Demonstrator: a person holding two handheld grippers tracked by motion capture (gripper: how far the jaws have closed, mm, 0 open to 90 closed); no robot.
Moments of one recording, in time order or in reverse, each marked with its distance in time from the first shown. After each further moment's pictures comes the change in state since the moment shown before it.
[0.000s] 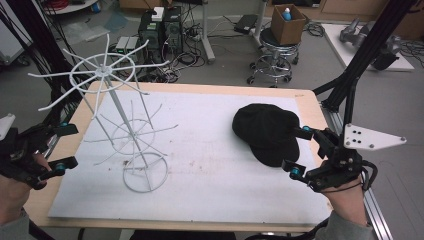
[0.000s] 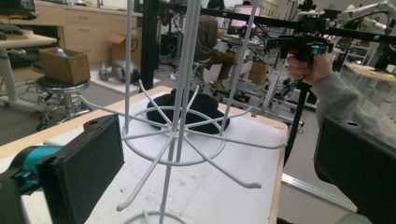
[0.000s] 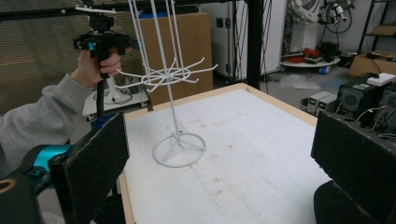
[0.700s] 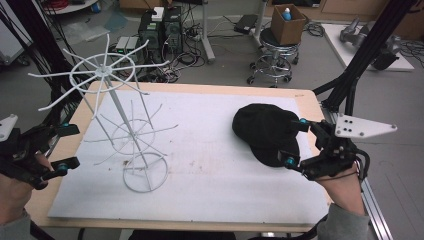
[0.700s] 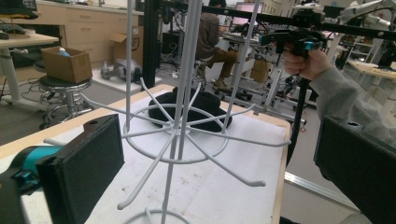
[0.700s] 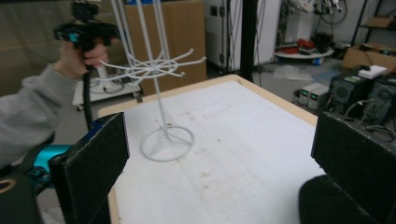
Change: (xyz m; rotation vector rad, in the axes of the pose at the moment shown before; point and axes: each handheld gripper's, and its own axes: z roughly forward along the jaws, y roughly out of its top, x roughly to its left) left arm 0.000 -0.002 0.002 0.006 0.000 0.002; right arm -0.017 0.009 0.013 0.059 -0.031 -0.023
